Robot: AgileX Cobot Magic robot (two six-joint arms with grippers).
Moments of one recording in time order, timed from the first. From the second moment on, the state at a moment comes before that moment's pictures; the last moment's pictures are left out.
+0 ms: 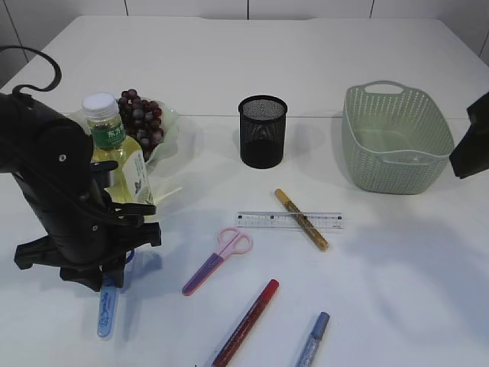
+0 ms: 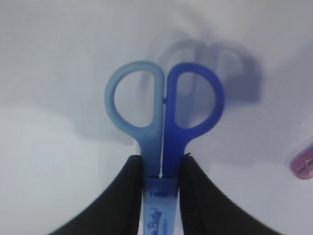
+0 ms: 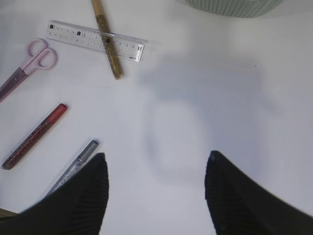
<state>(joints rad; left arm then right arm) -0.51 1.84 -0.99 0.10 0.71 -0.86 0.17 1.22 -1.08 0.11 1.06 0.00</state>
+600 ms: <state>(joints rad) -0.51 1.76 -0.99 0.10 0.69 -0.72 0.17 1.22 -1.08 0.11 1.06 0.00</state>
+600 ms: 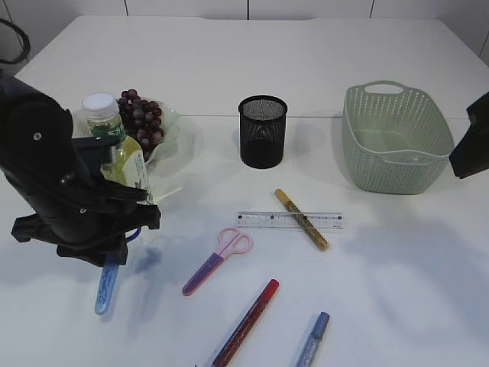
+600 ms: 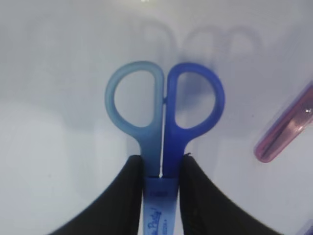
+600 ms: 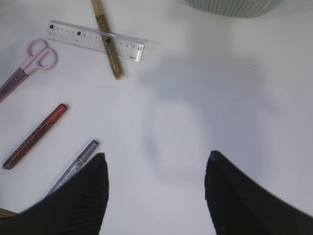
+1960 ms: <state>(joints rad) -0.61 1.55 -0.99 0.05 0.56 -0.60 0.17 1.22 -1.08 0.22 1.06 -0.01</state>
